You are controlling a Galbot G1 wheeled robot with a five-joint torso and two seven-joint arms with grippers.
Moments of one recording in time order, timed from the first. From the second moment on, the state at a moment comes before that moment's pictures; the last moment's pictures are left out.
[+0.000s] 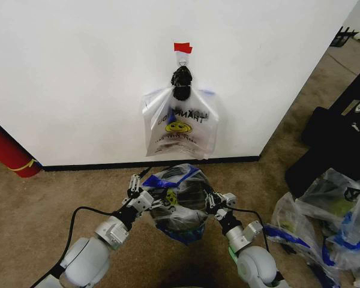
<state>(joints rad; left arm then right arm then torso) 1.38 -0.93 -0.25 -2.16 0.14 -0.03 0.02 -1.37 1.30 0.26 1.83 0.48 0.14 -0.18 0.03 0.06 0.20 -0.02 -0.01</state>
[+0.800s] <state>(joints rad) 1.37 -0.90 -0.26 -2.17 -0.09 0.02 -0.01 -1.36 1.30 0.33 1.75 0.30 0.27 -0.33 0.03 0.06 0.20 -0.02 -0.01</state>
